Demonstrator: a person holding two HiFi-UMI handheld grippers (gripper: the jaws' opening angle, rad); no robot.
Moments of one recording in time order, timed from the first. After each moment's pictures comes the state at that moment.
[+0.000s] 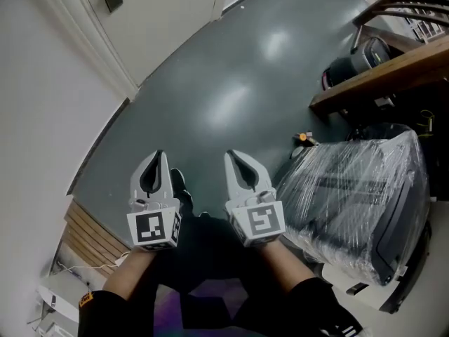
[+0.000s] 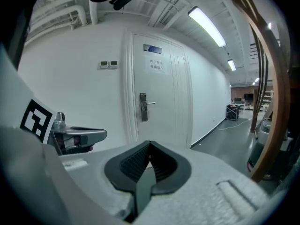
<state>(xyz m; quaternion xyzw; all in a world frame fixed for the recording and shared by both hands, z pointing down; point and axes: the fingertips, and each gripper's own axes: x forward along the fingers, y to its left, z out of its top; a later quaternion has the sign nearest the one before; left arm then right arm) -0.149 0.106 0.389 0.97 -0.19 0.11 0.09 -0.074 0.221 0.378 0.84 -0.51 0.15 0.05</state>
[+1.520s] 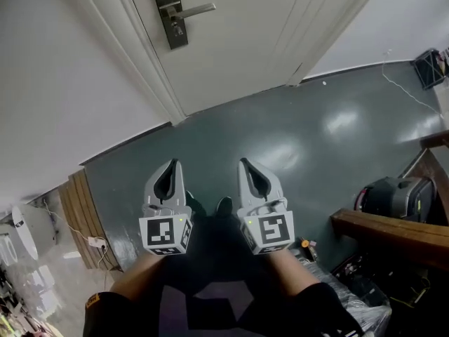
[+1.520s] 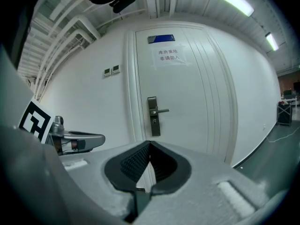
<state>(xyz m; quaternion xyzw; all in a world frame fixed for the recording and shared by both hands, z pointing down) 0.041 -0.037 0.387 0.90 -0.43 0.09 0.09 0.169 0.023 0.377 0.69 -0.72 0.12 0.04</state>
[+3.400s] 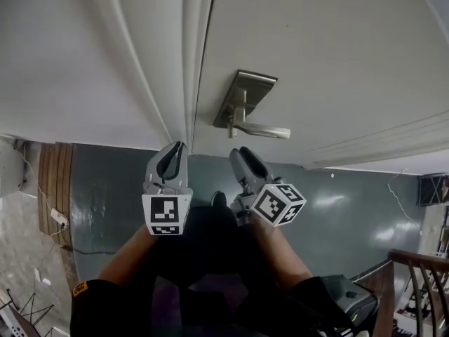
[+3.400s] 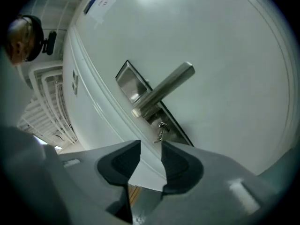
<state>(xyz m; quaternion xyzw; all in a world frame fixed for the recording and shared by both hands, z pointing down) 0.044 -0.361 0.393 0.82 -0.57 0.09 0.07 0.183 -0.357 0.404 0.47 -0.81 0.36 -0.05</state>
